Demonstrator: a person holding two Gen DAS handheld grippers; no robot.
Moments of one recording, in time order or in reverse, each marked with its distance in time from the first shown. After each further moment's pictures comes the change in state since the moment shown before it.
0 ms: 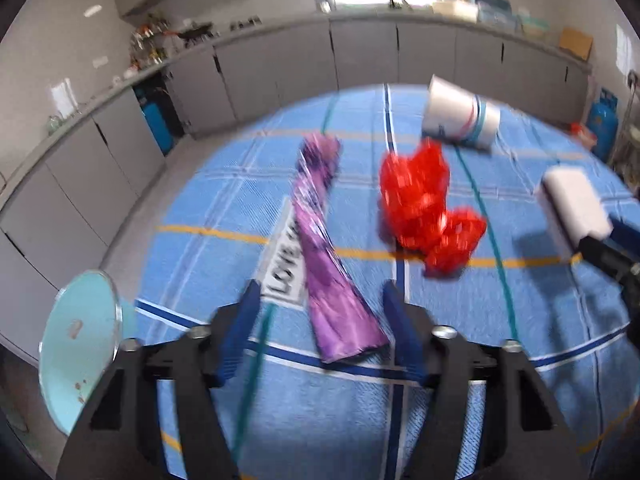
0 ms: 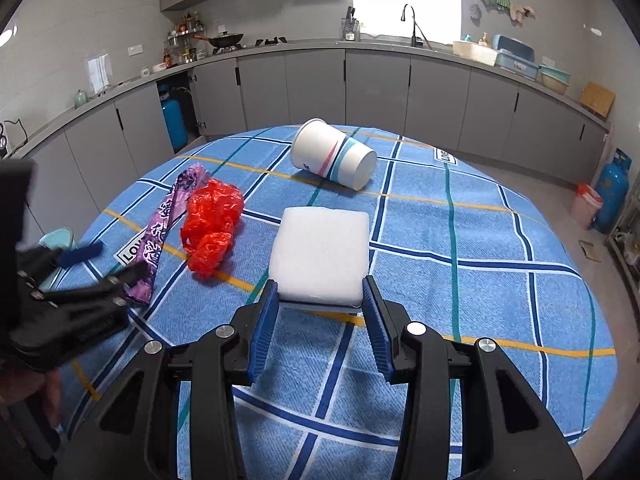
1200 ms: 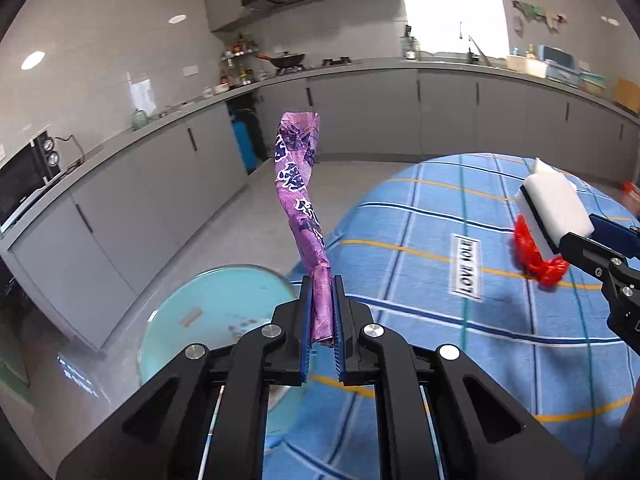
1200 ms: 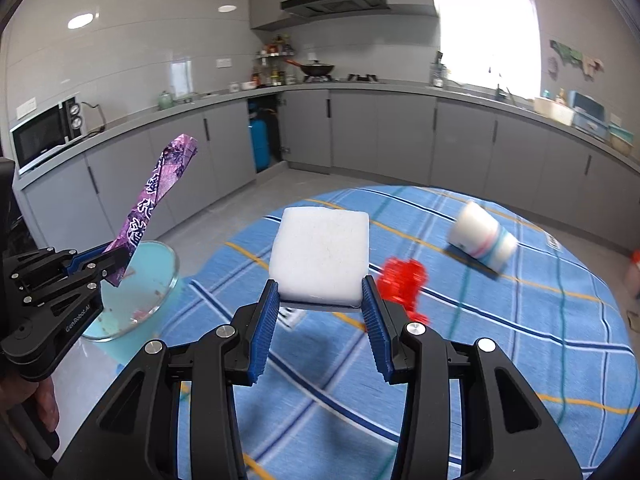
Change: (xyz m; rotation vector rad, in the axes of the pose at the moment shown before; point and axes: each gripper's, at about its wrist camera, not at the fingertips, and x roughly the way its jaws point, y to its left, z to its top) left arm -0.100 0.136 -0.038 -0.168 -0.190 0.239; right arm -0.022 0.136 0.035 -0.178 -0.137 0.246
